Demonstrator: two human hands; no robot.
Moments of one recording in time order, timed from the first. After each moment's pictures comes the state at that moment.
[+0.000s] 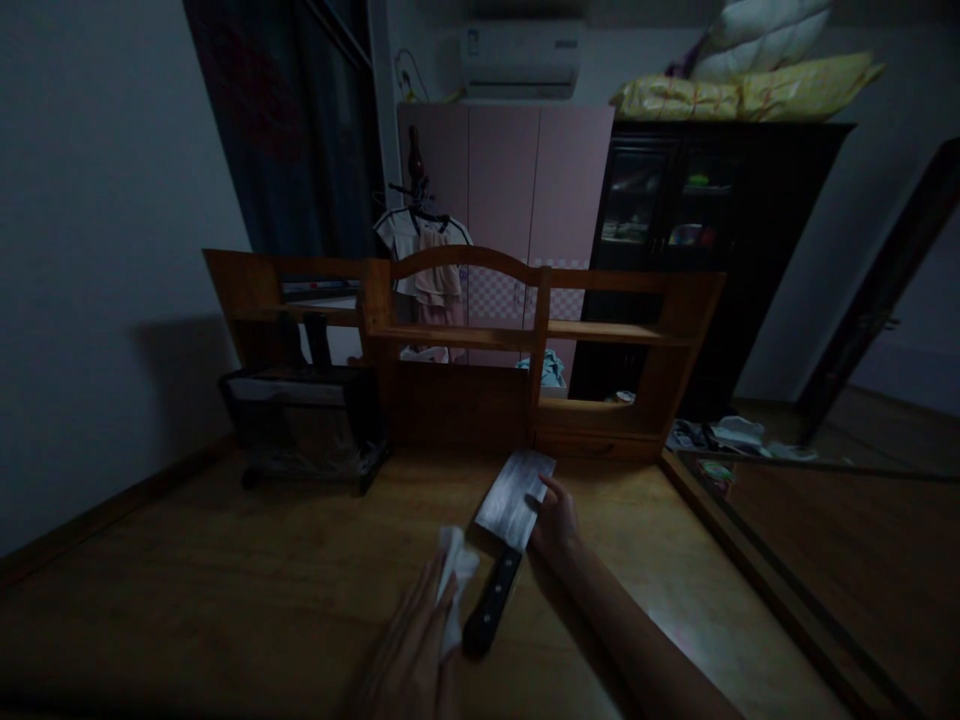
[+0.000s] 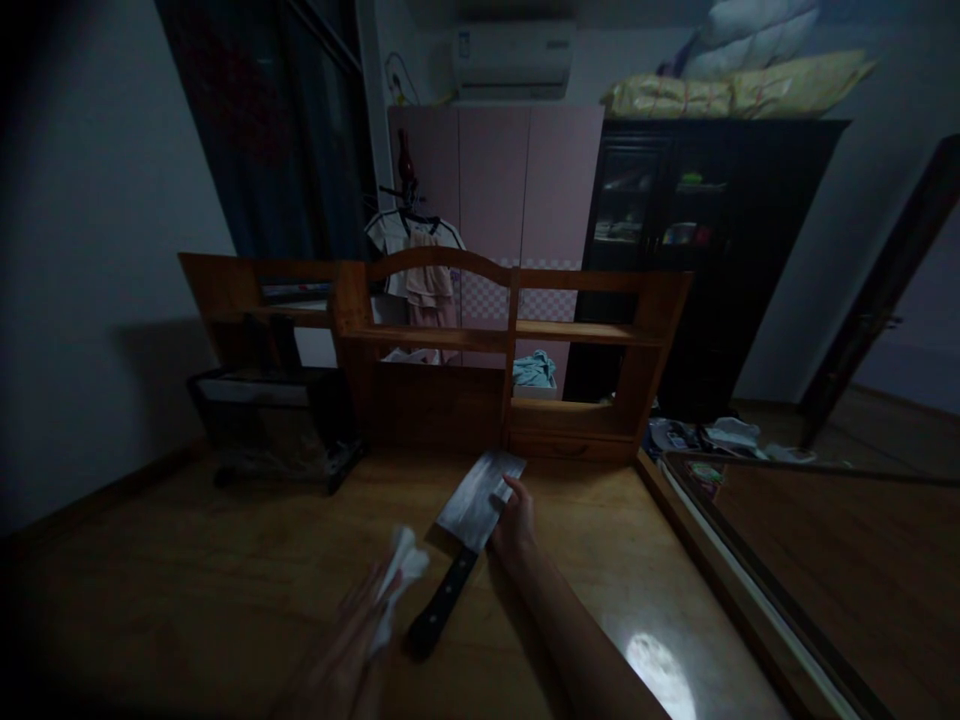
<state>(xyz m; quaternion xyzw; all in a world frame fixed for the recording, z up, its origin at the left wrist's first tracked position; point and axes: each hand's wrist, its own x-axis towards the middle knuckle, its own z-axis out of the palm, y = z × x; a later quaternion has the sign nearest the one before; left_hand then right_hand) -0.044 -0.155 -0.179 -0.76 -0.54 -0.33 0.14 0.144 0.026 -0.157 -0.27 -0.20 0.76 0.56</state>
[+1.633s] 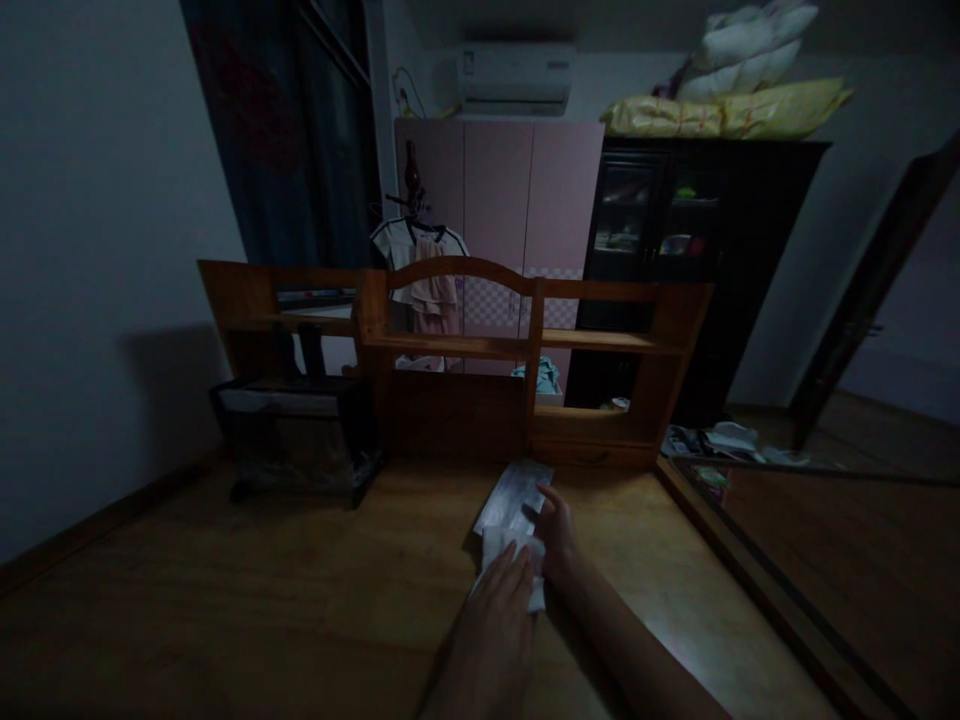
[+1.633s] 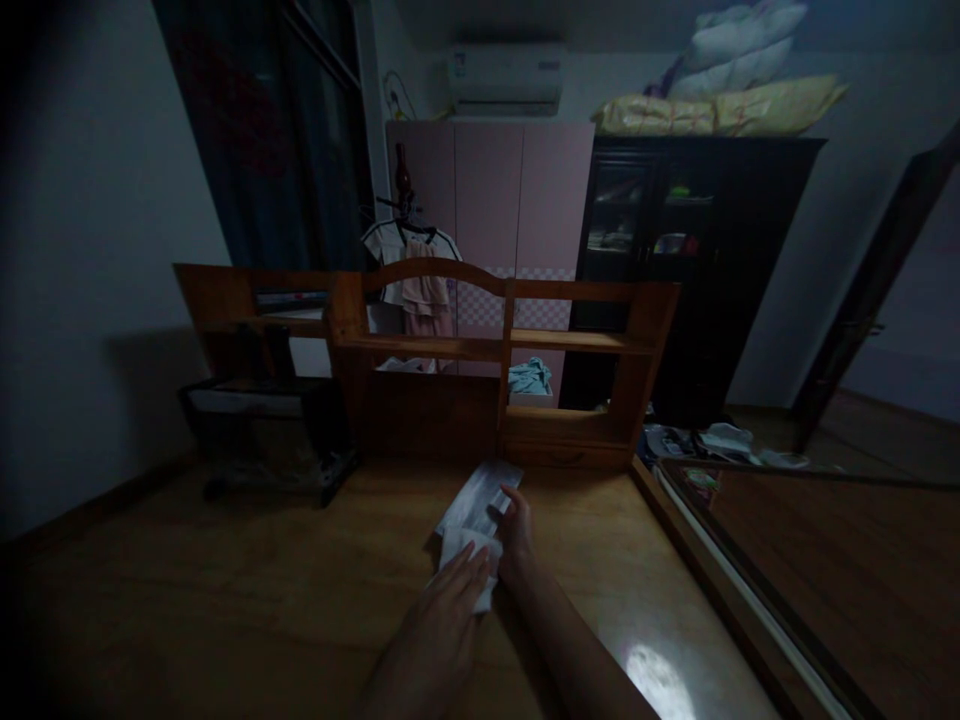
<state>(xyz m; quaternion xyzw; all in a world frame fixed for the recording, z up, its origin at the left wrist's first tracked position) 0.032 -0.086 -0.180 -0.85 -0.47 -0.22 0.01 0.151 0.028 -0.158 -0.36 -0.21 0.73 0.54</state>
